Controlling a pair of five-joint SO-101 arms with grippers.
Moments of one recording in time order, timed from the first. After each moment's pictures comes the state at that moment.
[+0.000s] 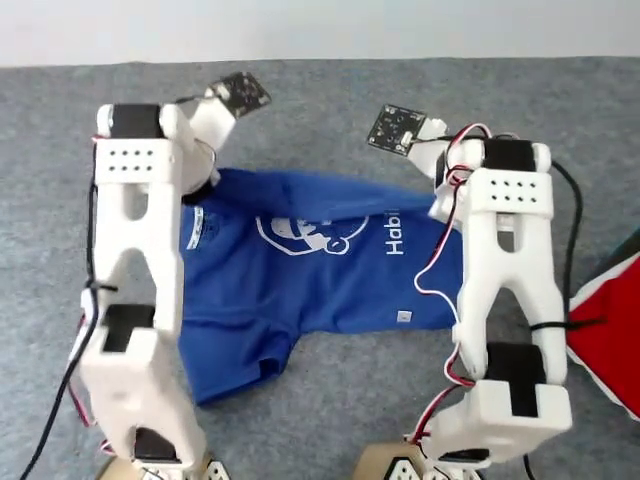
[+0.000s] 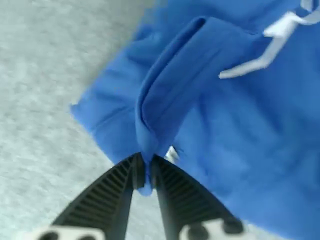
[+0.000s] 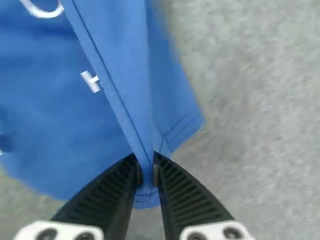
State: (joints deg) left arm -2.5 19.8 -28.1 99.1 -43.6; right arm 0.5 4.0 -6.4 78.7 63.8
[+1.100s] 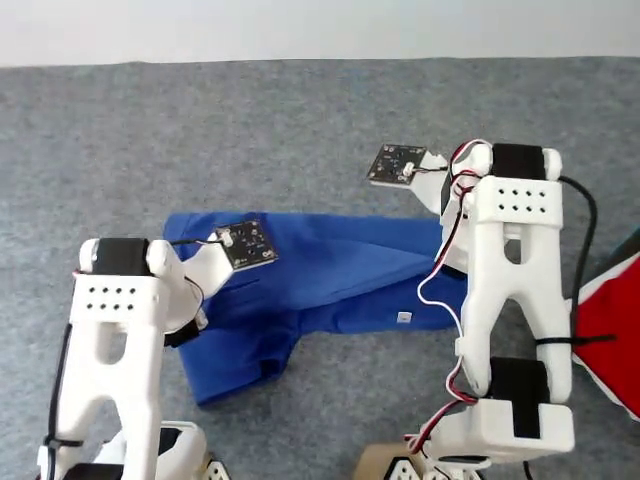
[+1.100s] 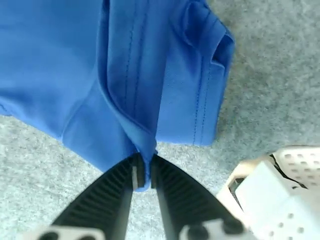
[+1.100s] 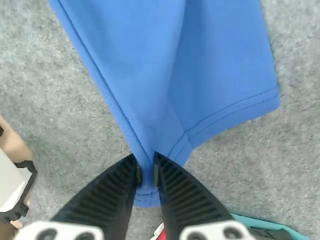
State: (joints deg) left arm -3.2 -28.5 33.7 98.9 -53.6; right arm 1.1 -0.2 -4.3 99.4 66.5
